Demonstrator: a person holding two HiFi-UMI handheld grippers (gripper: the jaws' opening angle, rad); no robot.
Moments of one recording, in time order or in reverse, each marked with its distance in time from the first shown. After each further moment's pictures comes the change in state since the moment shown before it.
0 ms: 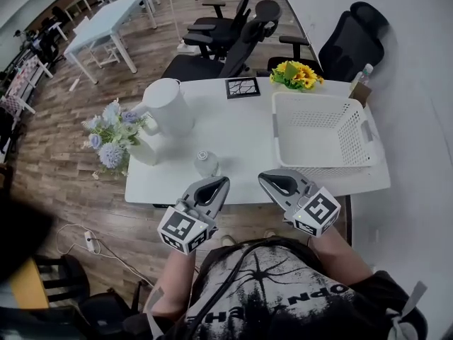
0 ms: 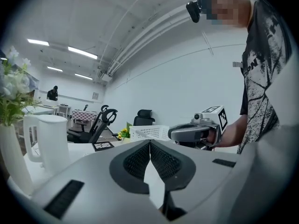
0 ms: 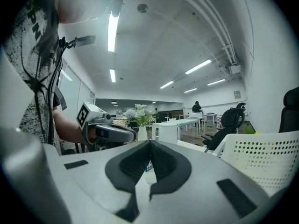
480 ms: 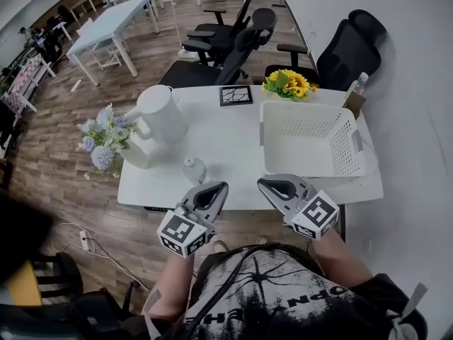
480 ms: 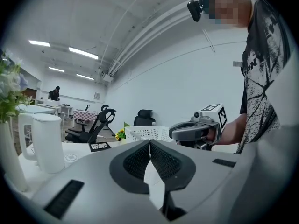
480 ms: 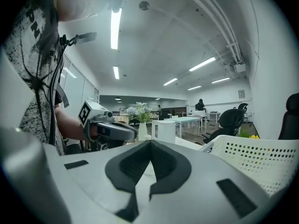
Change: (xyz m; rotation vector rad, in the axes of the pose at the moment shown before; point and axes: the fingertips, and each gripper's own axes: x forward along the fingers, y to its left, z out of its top) left arm 0.030 -0.026 0.004 -0.003 0.002 0.025; right arm -0.034 -0.022 -0.001 -0.027 0.041 0.046
